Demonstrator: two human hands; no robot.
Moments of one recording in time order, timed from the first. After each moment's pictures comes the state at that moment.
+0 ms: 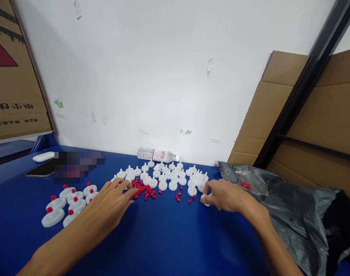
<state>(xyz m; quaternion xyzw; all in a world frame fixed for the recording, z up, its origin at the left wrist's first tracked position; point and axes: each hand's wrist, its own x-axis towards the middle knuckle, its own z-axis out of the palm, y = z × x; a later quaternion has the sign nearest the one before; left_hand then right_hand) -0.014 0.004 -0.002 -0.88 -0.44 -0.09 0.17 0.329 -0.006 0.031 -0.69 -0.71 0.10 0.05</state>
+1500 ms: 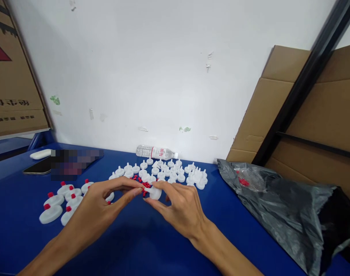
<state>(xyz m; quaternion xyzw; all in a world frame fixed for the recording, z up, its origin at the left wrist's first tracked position) 0.000 -0.017 0.026 -0.78 -0.37 -0.44 -0.25 0.212 -0.025 -0.001 -0.39 -0.80 -0.13 0.44</state>
